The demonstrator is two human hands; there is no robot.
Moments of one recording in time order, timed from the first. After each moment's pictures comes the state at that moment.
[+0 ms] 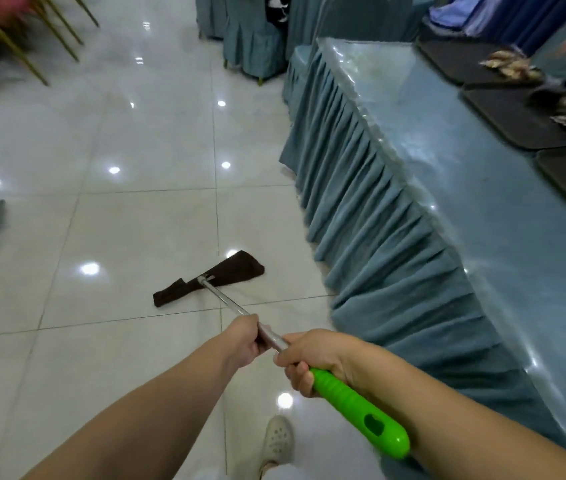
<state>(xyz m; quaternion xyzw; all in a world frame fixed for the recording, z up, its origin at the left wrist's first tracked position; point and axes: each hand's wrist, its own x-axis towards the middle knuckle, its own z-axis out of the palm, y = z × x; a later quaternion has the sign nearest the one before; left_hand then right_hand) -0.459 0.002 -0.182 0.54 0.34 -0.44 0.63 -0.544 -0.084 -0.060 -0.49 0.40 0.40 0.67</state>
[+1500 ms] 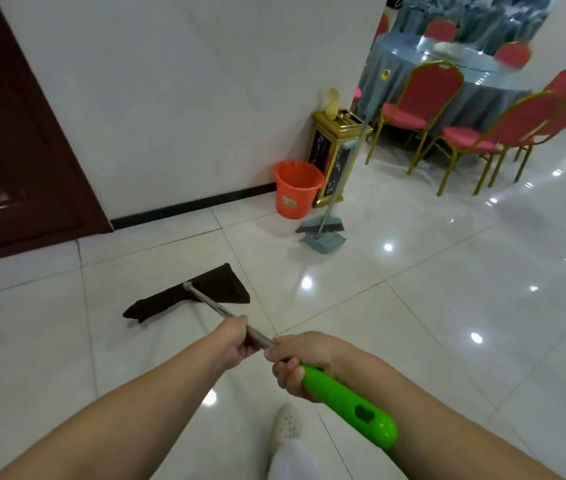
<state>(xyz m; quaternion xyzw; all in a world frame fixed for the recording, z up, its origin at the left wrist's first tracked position) -0.263 0.633 -0.131 0.29 0.56 0.04 0.77 -0.207 0.510 -0.029 -0.59 0.08 0.71 0.38</state>
